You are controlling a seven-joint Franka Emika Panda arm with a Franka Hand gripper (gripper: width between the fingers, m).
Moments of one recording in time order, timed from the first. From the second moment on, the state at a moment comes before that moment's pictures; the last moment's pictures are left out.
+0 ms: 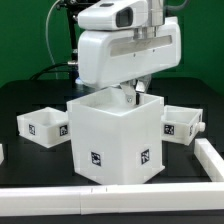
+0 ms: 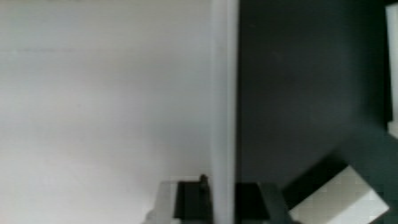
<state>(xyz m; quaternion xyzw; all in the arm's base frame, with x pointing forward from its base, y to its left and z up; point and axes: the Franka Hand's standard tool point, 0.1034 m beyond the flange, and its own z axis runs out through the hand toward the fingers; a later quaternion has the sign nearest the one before) 0.553 0.024 0.107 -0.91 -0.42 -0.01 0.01</state>
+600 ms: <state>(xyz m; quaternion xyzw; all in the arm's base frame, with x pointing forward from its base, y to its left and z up) 0.558 0.024 0.104 -0.81 -0.59 0.01 0.00</state>
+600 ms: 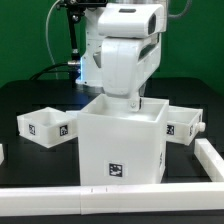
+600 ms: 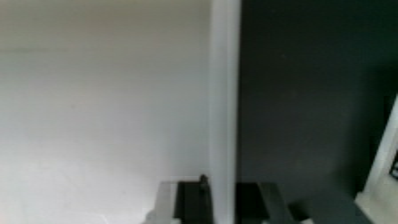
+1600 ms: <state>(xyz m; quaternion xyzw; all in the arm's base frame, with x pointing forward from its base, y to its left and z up) 0.558 0.008 0.106 -0.38 -0.93 0.02 0.00</state>
